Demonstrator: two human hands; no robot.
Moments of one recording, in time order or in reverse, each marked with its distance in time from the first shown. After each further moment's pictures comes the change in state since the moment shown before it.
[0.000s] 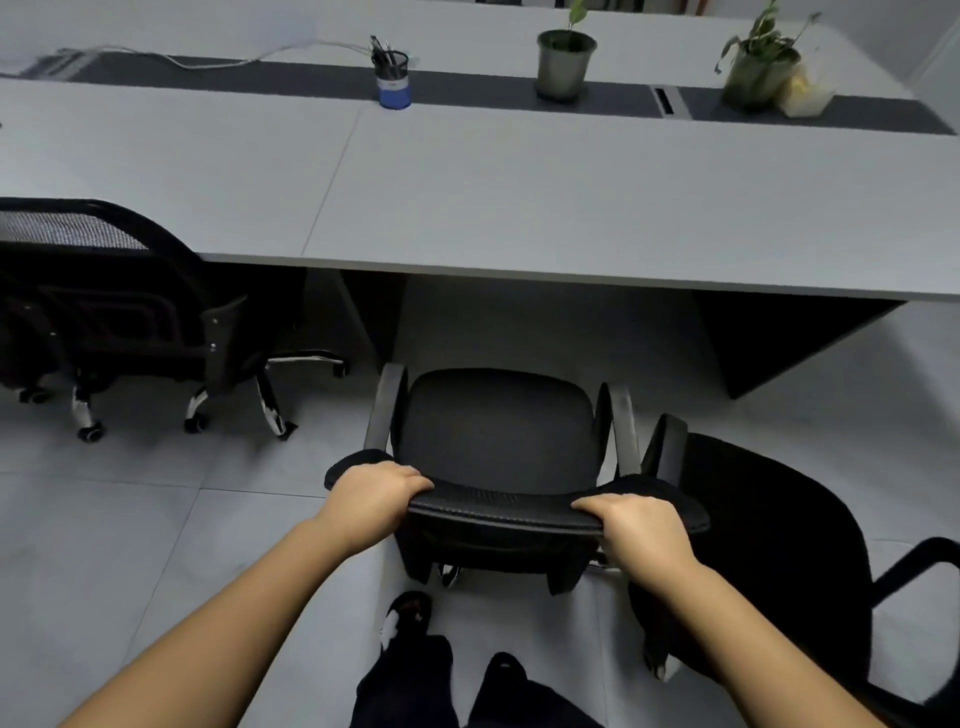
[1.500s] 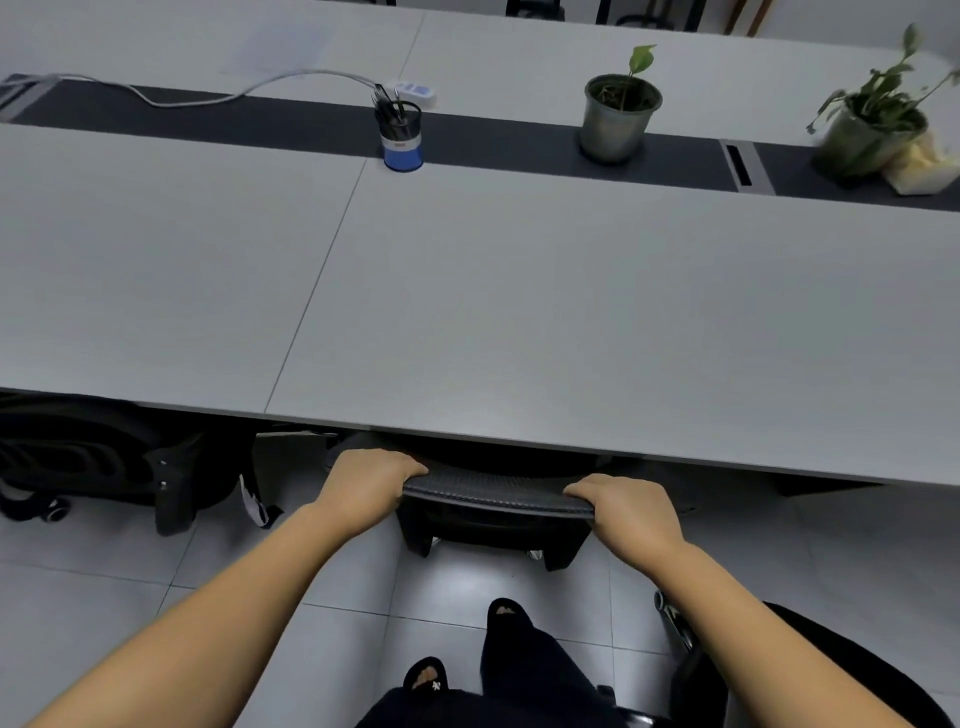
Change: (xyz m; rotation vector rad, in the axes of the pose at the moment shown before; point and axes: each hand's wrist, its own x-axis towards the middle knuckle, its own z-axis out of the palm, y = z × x) left_hand 0.287 -0.182 -0.066 -0.105 0.052 -0.123; right_hand 0.353 0.053 -0.084 -0.005 -0.101 -0.096
